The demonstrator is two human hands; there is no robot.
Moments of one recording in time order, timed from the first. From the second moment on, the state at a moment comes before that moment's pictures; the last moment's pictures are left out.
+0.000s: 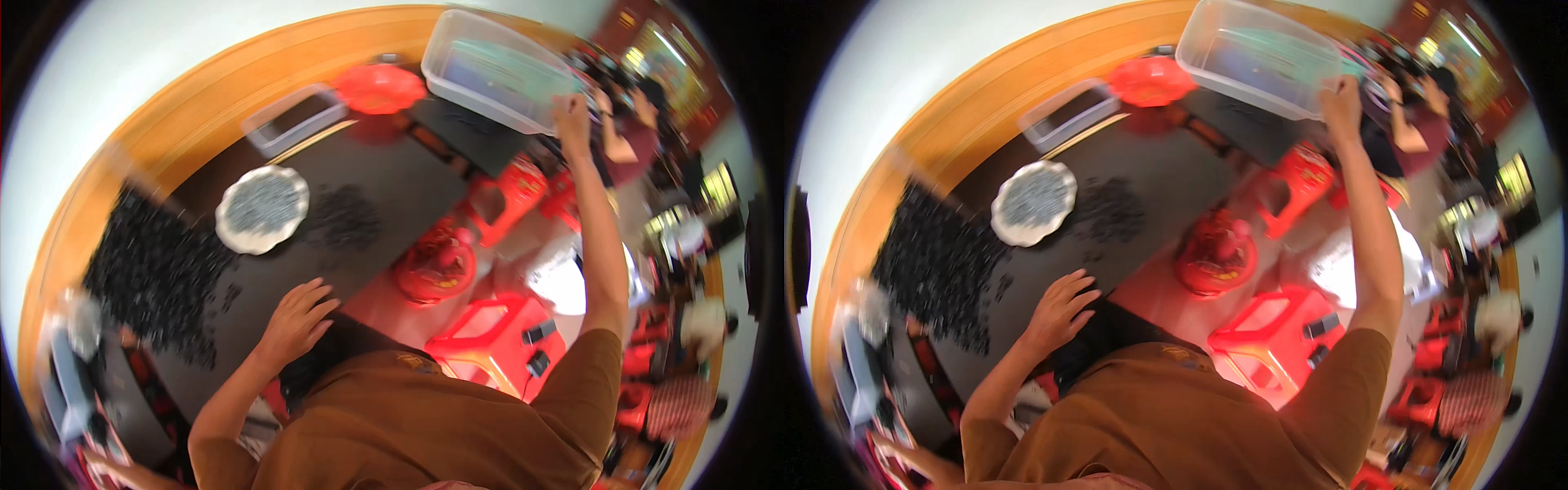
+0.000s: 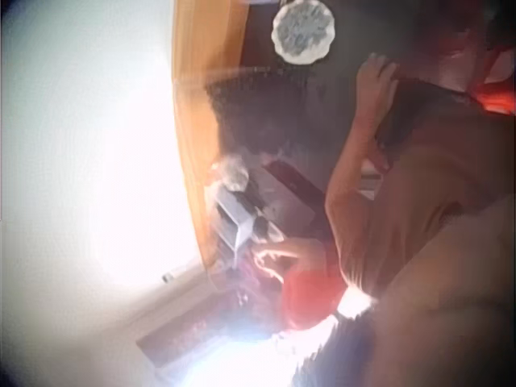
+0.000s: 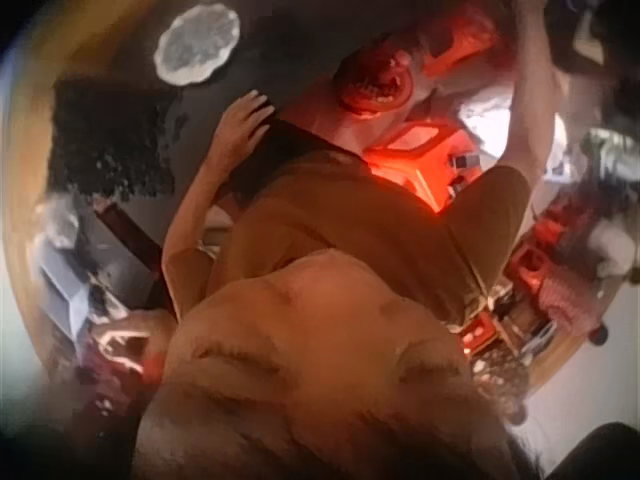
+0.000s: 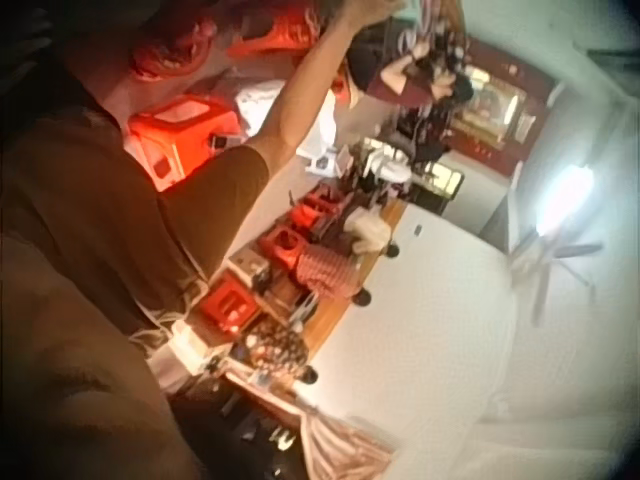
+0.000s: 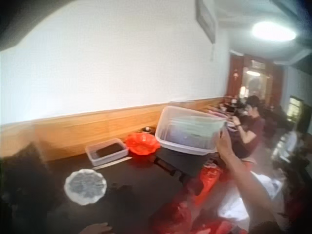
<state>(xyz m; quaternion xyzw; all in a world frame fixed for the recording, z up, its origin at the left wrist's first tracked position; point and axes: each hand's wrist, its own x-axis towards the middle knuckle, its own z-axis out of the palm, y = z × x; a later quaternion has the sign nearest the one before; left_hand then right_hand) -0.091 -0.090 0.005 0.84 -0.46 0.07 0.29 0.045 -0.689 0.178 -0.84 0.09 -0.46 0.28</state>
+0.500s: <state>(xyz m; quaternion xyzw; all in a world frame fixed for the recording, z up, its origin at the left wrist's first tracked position) -0.100 -0.061 -0.018 0.85 -0.38 0.12 0.34 0.258 -0.274 0.192 -0.89 -0.10 -0.34 0.28</state>
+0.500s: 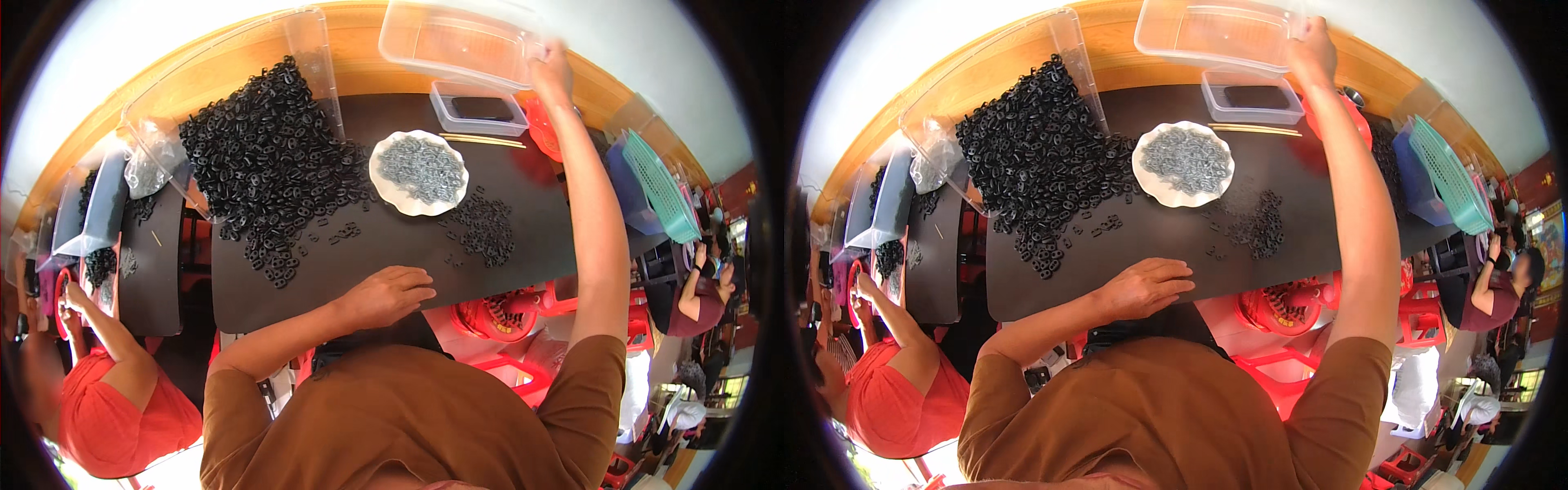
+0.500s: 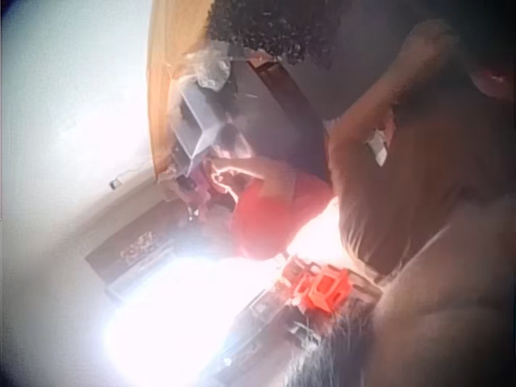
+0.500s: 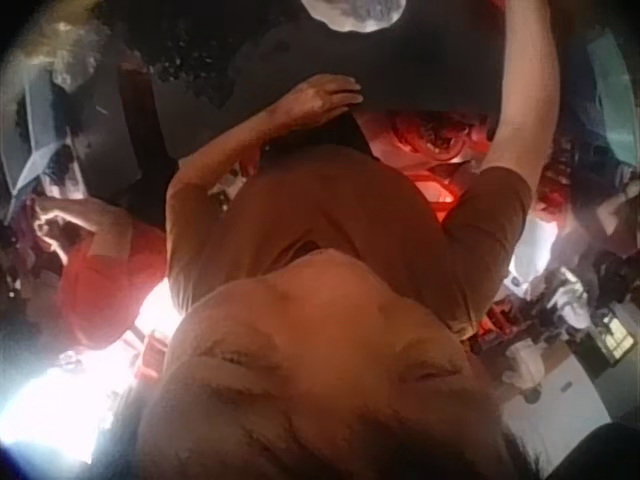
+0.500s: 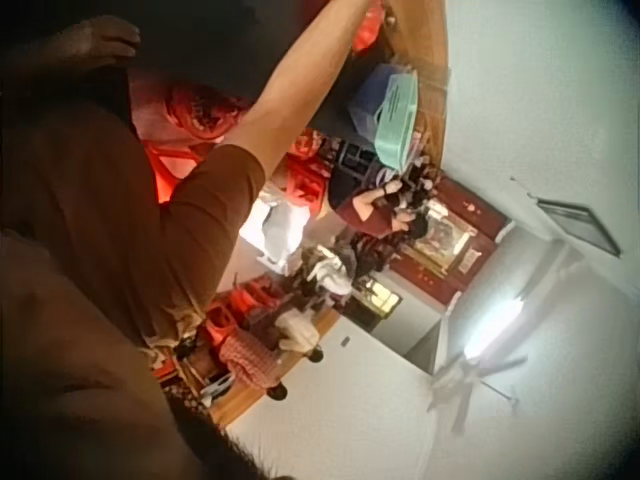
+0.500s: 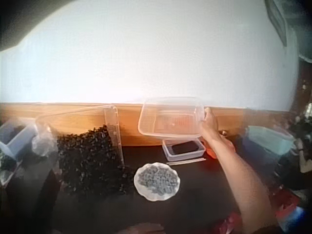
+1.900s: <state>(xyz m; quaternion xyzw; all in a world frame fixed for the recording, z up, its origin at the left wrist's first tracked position) 0.128 -0.015 -0.009 0.95 -0.11 0.18 0.24 0.299 -0.198 0.035 -0.87 -0.16 -0.06 0.47</state>
